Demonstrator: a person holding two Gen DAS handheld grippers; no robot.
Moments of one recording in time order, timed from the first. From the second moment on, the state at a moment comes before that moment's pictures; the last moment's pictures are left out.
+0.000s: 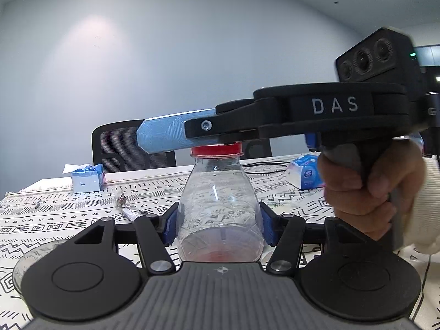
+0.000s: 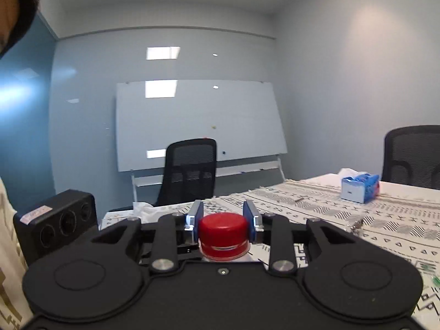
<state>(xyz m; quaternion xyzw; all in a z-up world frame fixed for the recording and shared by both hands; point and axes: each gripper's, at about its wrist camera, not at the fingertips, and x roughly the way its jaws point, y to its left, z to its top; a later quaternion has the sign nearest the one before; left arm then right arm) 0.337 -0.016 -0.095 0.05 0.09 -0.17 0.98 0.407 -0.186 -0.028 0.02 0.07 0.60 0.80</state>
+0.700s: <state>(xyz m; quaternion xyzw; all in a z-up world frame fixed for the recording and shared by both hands) 0.339 -0.017 -0.097 0.06 0.09 -0.16 0.98 0.362 -0.175 -0.018 -0.05 0.09 0.47 0.88</state>
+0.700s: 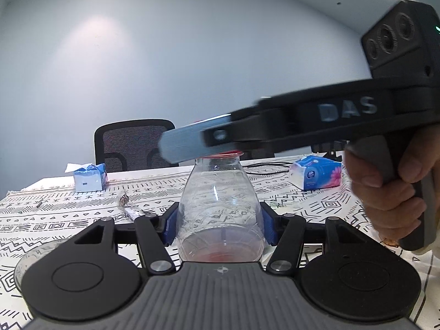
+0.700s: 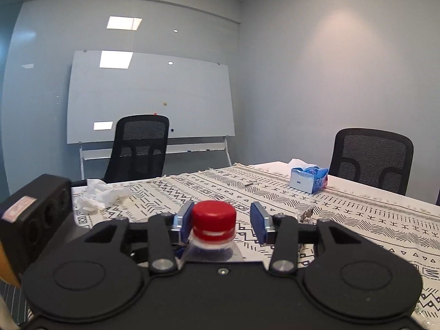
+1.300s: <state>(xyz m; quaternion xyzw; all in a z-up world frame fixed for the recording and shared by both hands) 0.333 -0.024 -0.097 0.07 0.08 -0.14 0.98 0.366 -0.139 -0.019 -0.03 0.11 0.39 0.92</state>
